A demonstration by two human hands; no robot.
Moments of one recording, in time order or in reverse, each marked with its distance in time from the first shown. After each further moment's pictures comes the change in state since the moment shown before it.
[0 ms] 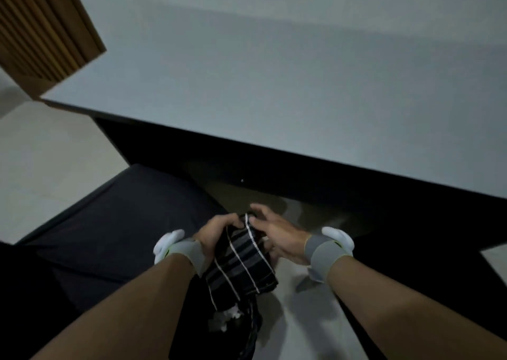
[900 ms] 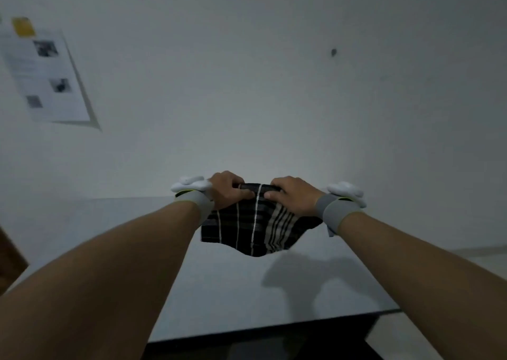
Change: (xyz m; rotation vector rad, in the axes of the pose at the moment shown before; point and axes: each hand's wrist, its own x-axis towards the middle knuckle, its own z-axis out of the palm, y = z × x) left_hand -0.199 0.392 0.289 1.385 -0.015 1.080; right_hand -0.304 -0.350 -0.218 -0.898 0.725 -0.380
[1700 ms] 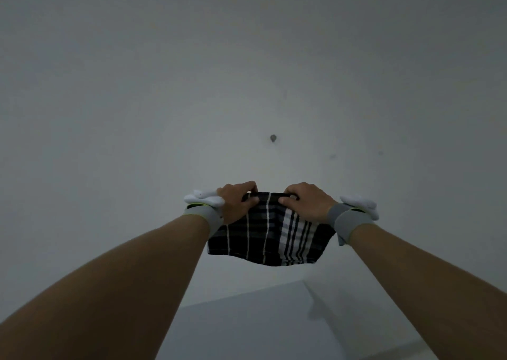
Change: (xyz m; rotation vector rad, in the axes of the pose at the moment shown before) left_hand 0.284 0.193 -0.034 0.256 0.168 0.317; right_hand 0.109 0.191 -0.257 -0.043 0.329 0.085
